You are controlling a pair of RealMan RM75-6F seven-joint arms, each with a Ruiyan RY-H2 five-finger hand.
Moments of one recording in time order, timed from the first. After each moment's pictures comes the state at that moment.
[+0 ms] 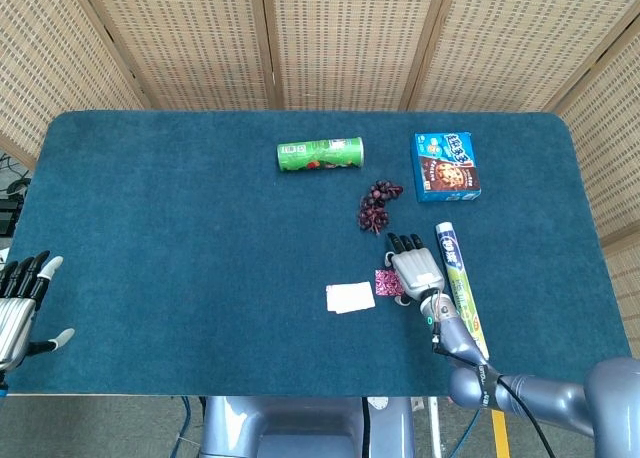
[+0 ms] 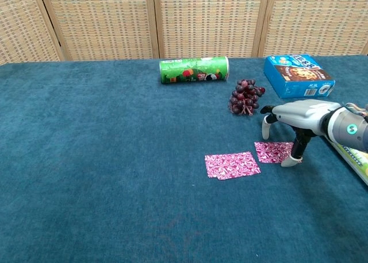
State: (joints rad) left arm -0.10 -1.07 -0.02 -1.67 1.45 1.41 0.13; right arm 0.83 -1.58 0.09 -1.43 -0.71 0.91 -0.62
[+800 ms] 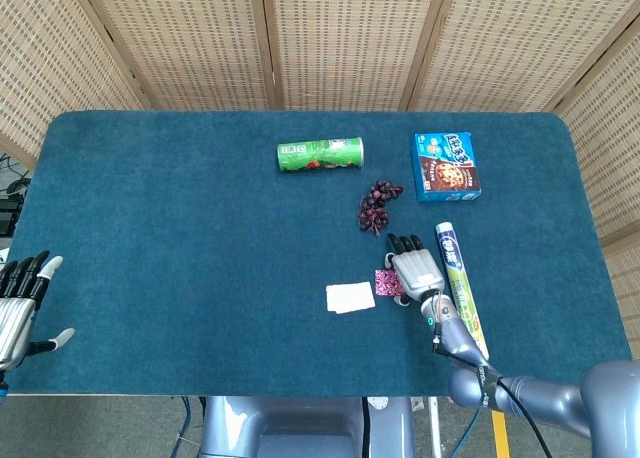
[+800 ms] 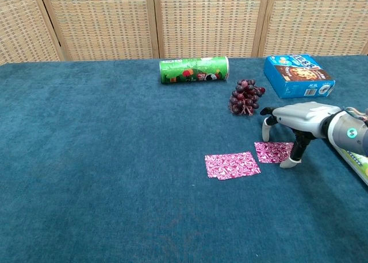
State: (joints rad) left arm -0.10 -1.07 -0.02 -1.67 1.45 1.41 0.13; right arm 0.81 -1.60 0.07 -1.39 -0.75 0.89 -0.57
